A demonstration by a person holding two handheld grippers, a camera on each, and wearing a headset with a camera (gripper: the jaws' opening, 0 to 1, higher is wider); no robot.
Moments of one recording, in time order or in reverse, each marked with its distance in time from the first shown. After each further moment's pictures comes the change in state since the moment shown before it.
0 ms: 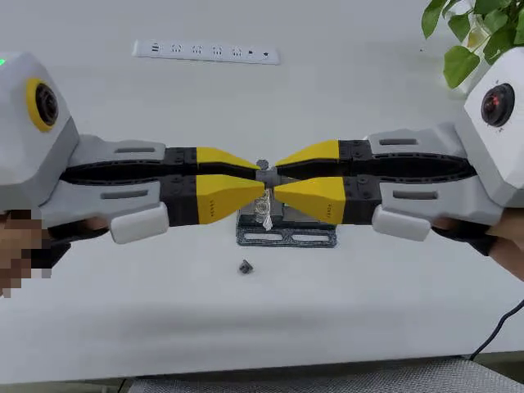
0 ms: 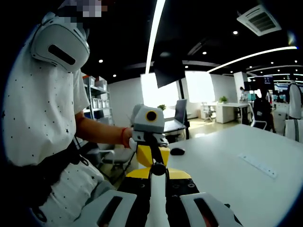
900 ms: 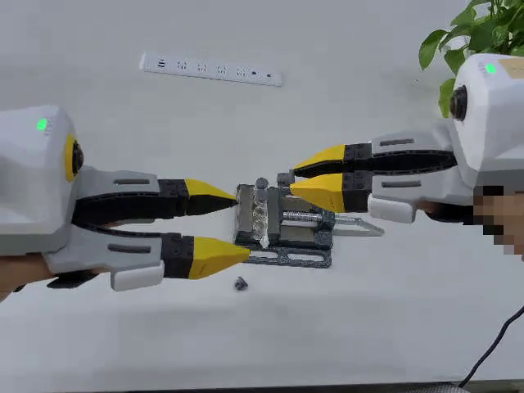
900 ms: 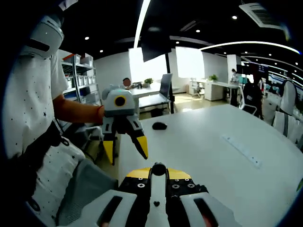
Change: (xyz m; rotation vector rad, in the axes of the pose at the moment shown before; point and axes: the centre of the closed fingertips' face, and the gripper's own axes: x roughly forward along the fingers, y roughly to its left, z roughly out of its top) left arm -0.016 0.026 -0.051 0.126 0.209 0.140; right arm -0.014 -0.064 -0.034 -0.014 0.300 -0.132
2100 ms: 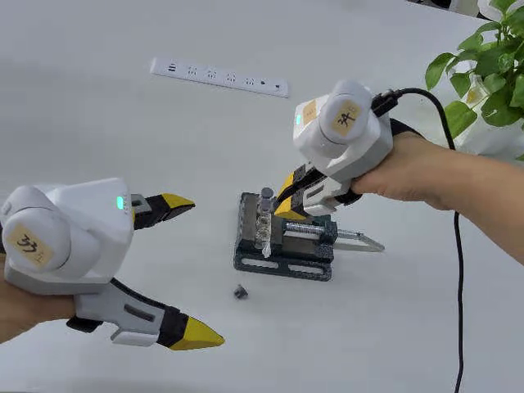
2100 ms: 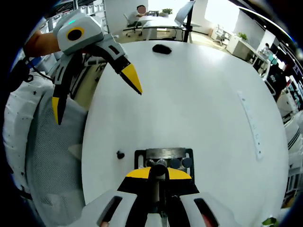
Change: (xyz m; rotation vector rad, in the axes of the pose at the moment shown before) left arm -0.003 0.032 -0.088 0.101 0.260 0.140; right arm 0.077 -0.069 -0.103 -0.234 0.676 0.047
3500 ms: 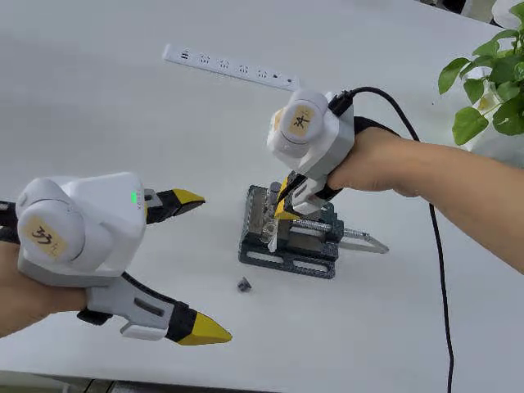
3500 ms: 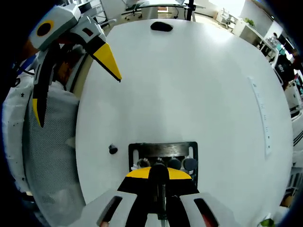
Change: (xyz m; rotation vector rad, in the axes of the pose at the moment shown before) left arm 0.001 -0.008 0.000 -0.024 -0.039 -0.008; right arm 0.029 -0.006 -0.012 0.021 0.170 0.043
